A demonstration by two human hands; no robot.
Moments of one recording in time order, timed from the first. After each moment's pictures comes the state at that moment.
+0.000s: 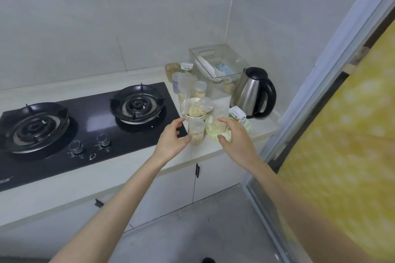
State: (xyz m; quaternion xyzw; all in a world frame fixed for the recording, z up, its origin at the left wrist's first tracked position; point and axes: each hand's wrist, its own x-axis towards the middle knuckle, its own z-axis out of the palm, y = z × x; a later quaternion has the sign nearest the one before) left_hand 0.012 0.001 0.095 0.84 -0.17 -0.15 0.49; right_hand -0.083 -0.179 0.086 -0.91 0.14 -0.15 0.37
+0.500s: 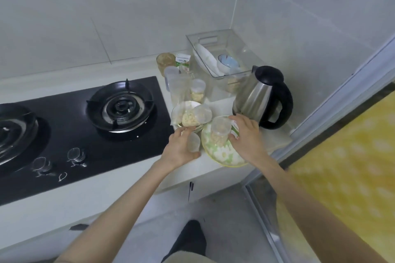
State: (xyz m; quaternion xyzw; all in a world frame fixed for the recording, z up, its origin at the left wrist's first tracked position) left_hand 0.103 -0.089 0.019 0.90 -0.23 -0.22 0.29; right_hand 0.016 -0.283 0.042 -0.95 0.20 -0.07 0.20
